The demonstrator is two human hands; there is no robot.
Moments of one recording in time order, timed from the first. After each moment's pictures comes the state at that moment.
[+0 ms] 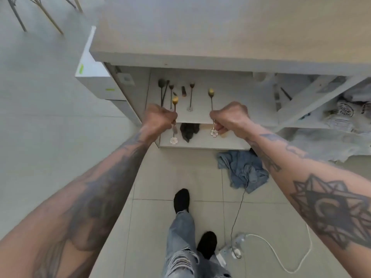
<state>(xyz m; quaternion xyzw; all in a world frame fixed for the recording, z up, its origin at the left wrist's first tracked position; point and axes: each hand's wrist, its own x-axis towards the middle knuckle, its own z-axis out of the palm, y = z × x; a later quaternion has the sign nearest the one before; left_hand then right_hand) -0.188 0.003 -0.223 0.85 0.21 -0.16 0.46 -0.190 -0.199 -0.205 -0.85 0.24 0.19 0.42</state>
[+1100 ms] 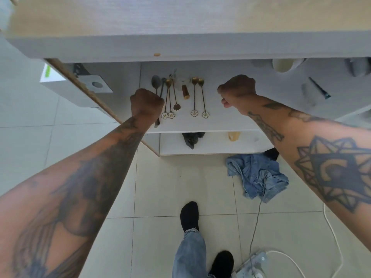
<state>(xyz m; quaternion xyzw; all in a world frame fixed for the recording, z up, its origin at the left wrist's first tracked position) -0.056 0.024 -0.343 0.95 0.16 -0.10 0.24 -0.050 -0.193 -0.322 -0.87 0.25 0.16 0.40</state>
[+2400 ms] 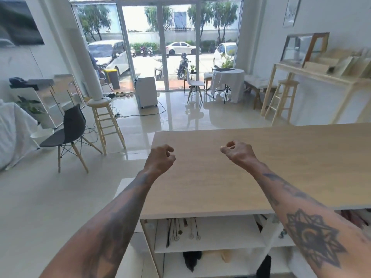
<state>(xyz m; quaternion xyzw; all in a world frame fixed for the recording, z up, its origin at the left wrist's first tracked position) -0.072 0.013 0.091 0.93 -0.03 0.05 0.36 -0.102 -0.246 0.117 -0.90 0.16 -0.03 0.40</state>
